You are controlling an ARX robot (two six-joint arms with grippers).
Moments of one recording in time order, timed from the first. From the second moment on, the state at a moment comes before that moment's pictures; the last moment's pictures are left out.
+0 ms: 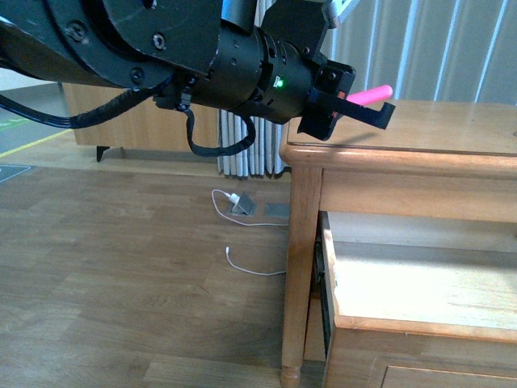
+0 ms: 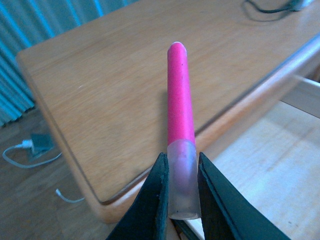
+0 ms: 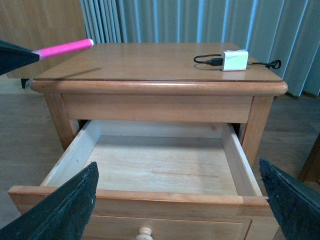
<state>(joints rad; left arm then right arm) -0.50 1.91 1.37 0.35 0.20 0.27 -0.31 0.13 0.11 0.02 -0.31 0.00</state>
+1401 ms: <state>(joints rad) -0.63 2.27 1.54 0.33 0.23 0.46 -0.31 0.13 0.11 0.02 -0.31 0.00</state>
